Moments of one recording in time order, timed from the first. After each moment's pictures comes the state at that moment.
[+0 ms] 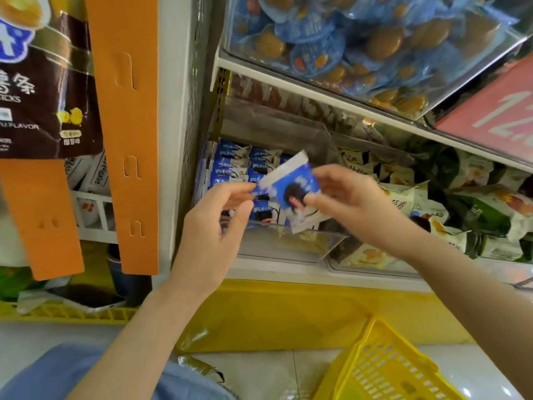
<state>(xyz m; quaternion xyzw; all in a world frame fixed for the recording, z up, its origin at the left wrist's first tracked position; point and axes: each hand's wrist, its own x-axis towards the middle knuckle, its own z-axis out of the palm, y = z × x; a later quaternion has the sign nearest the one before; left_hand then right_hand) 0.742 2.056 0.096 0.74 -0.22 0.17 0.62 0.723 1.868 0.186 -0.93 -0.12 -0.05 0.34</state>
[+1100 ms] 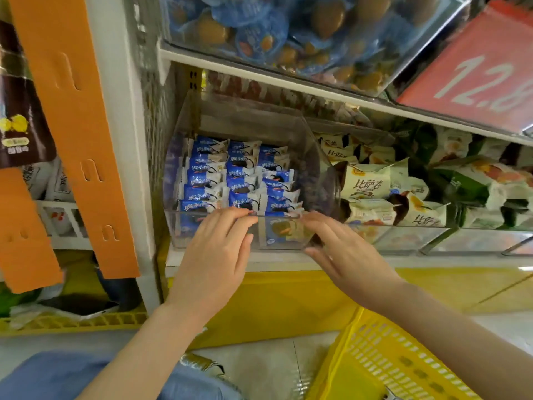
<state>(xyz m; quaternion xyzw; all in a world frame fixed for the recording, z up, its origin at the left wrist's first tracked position) 0.725 2.030 0.069 0.88 -0.29 0.23 0.30 0.674 1.823 0.113 -0.99 -0.14 -0.08 0.04</state>
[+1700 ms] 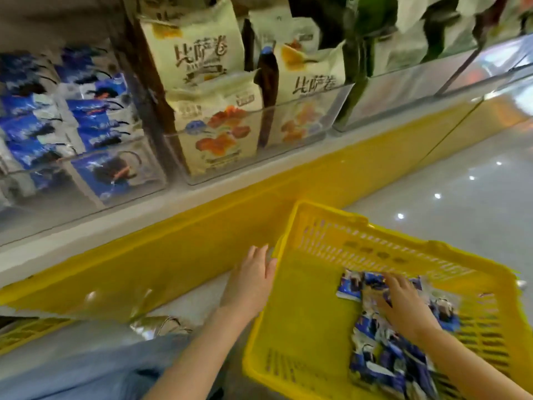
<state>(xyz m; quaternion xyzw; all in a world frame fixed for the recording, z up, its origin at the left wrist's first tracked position) 0.644 1.835 -0.109 0.88 -0.31 -0.23 0.28 0.433 1.619 -0.143 -0.89 0.40 0.15 0.17</state>
